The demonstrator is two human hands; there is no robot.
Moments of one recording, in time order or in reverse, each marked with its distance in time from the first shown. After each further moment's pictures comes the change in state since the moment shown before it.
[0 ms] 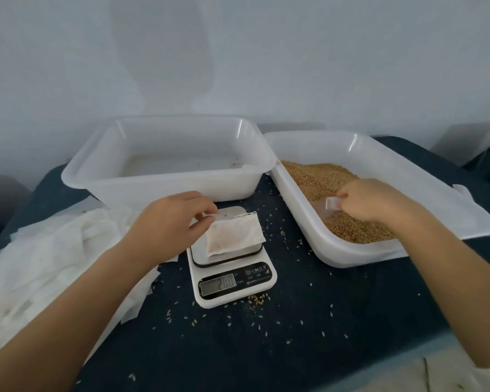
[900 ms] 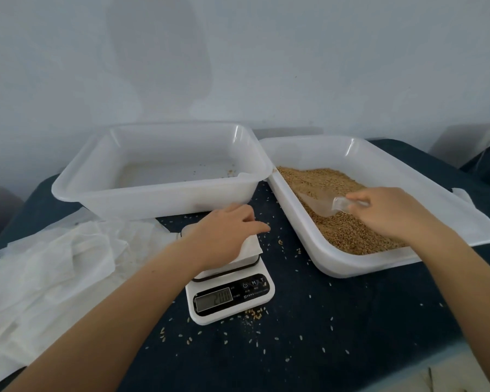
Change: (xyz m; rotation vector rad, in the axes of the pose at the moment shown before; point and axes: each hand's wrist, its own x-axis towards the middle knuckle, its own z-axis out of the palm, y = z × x) left_hand 0.047 0.025 0.052 0.214 -0.343 0.249; right_hand -0.004 0.033 0.016 0.276 0.218 -0.014
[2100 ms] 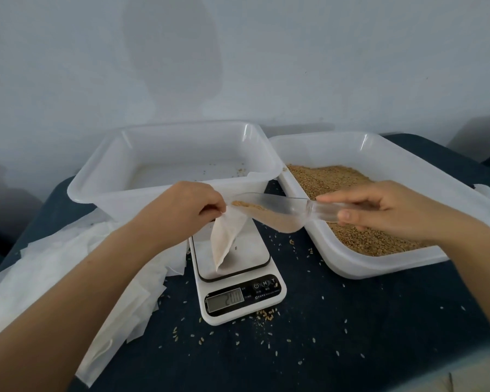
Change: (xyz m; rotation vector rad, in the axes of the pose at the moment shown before) left_hand -0.035 -0.033 -0.058 -0.195 0.176 -0.193; right_hand -0.020 -0.023 -0.021 0.442 -0.260 -0.554
